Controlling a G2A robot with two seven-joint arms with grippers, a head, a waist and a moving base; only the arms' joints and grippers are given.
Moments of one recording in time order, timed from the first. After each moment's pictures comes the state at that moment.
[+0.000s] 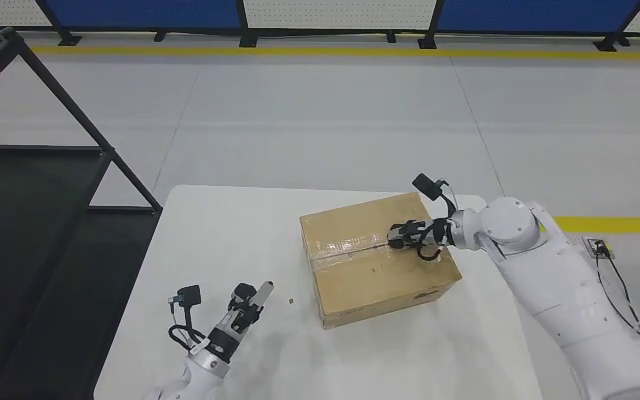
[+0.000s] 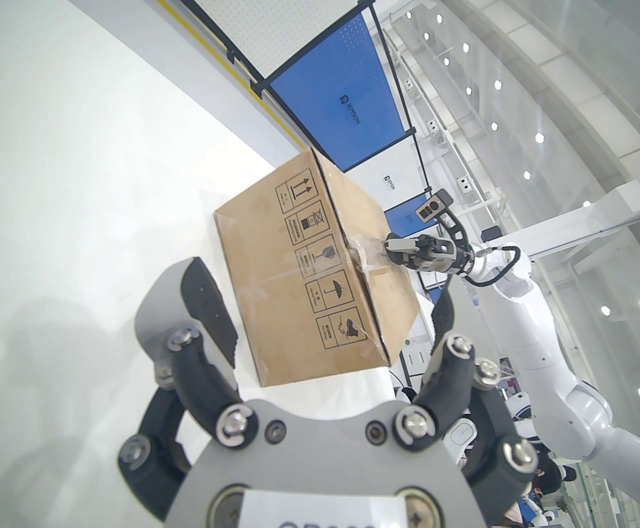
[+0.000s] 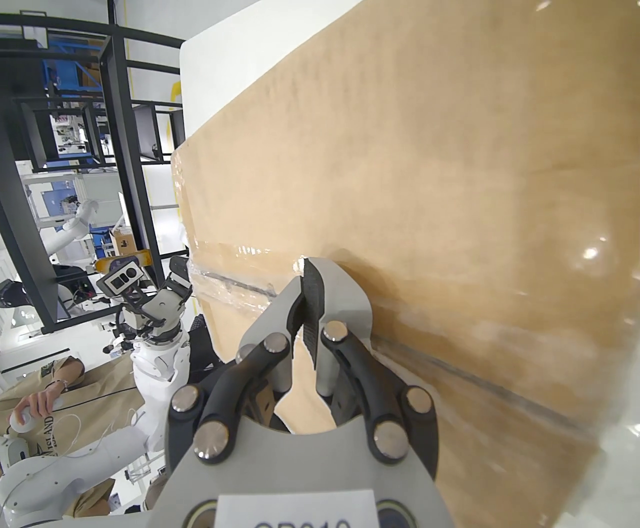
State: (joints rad) left arm 1.48 -1.29 -1.45 -1.80 0.36 -0.25 -0.20; right arm -0.34 -1.10 0.87 -1.01 0.04 0.04 1.10
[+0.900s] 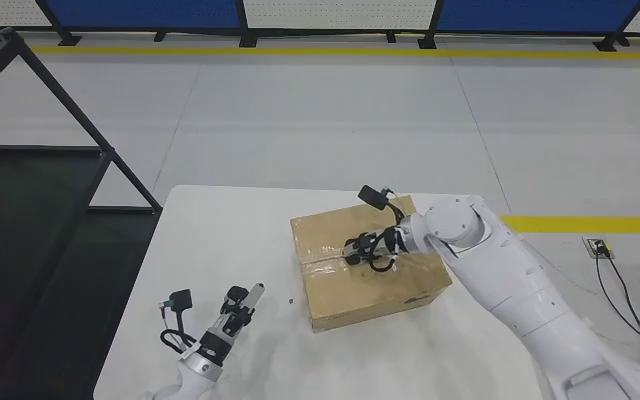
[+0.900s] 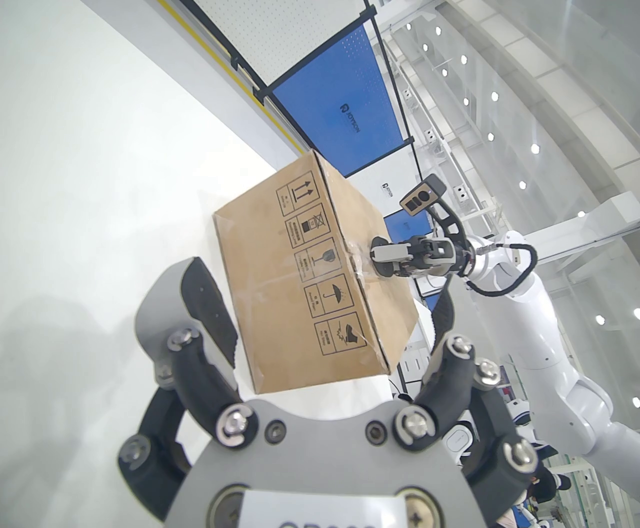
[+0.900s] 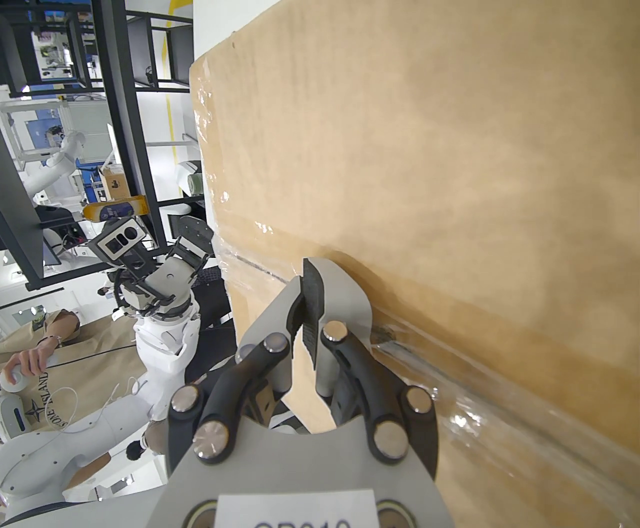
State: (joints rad) left arm 1.50 -1.28 -1.48 -1.79 0.32 -0.28 -0.19; right arm -0.26 -1.23 0.68 -0.96 0.12 0.04 1.12
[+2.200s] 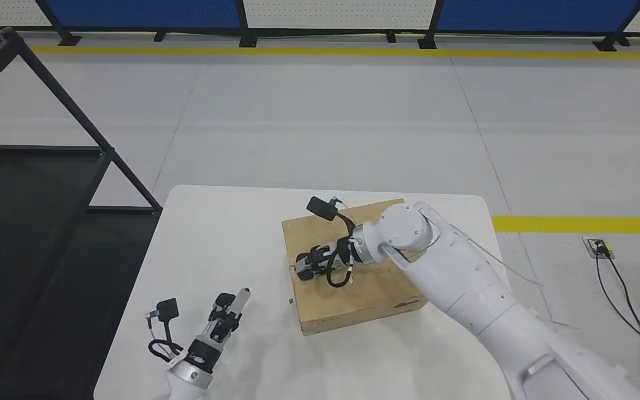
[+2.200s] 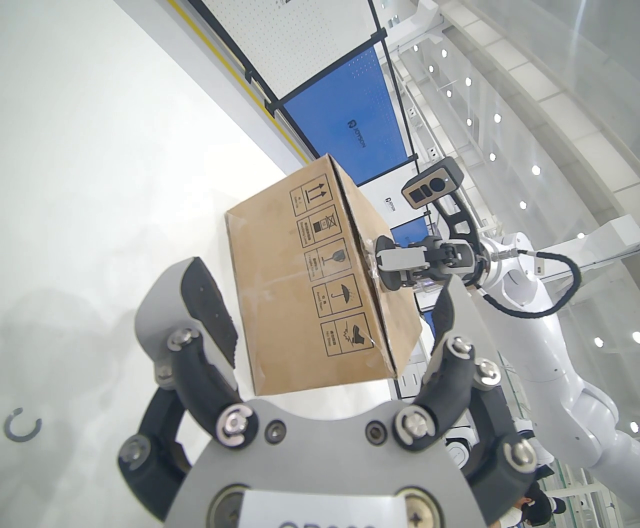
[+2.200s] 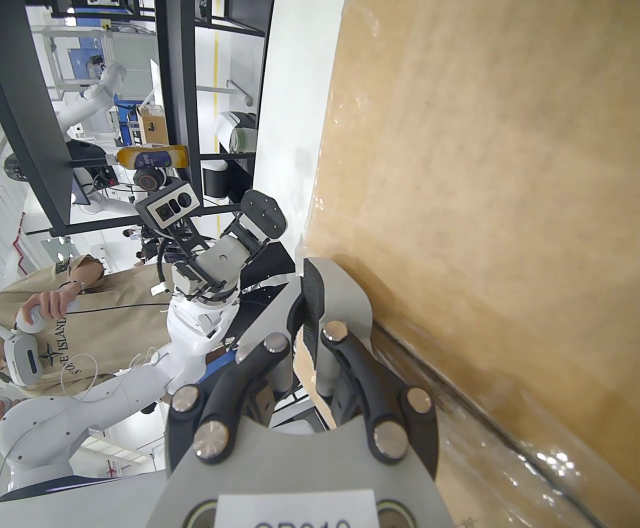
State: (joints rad) left arm 1.55 -1.27 -1.52 -1.79 0.28 -0.30 -0.16; right arm -0.20 -1.40 0.56 -0.86 0.23 -0.06 1.11
